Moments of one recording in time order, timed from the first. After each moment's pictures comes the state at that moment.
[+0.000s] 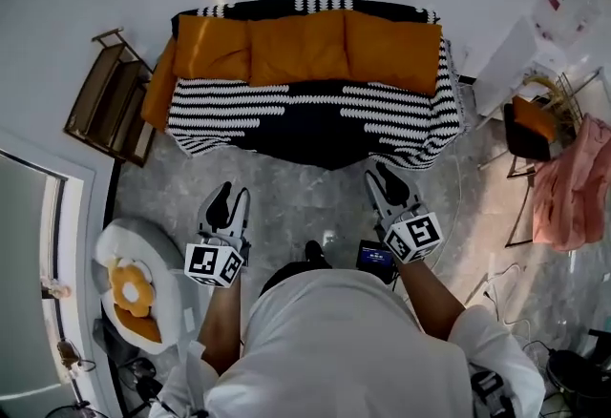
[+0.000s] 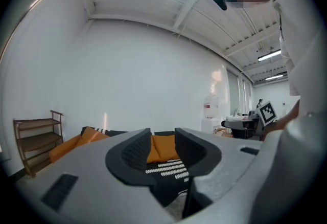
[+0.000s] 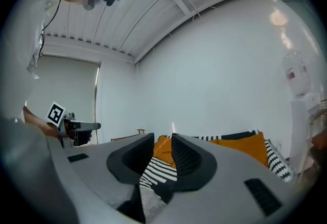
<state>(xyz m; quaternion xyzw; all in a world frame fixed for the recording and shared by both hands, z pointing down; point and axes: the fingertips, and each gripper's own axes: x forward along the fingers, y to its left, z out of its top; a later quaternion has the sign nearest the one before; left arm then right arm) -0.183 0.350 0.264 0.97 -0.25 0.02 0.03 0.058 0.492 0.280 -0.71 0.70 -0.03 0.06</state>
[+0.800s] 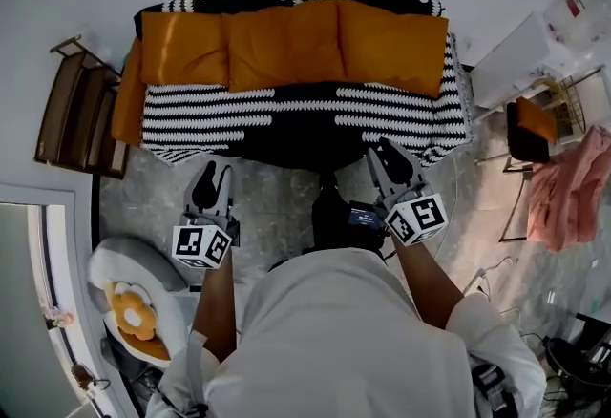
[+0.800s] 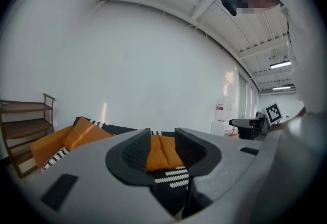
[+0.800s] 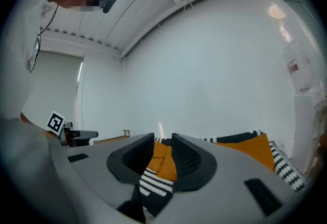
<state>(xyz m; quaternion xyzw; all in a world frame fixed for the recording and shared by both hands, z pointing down) -0.070 0.136 0.302 0.96 -0.25 0.02 0.09 0.185 0.313 0.289 -0.74 0.66 -0.05 0.07</state>
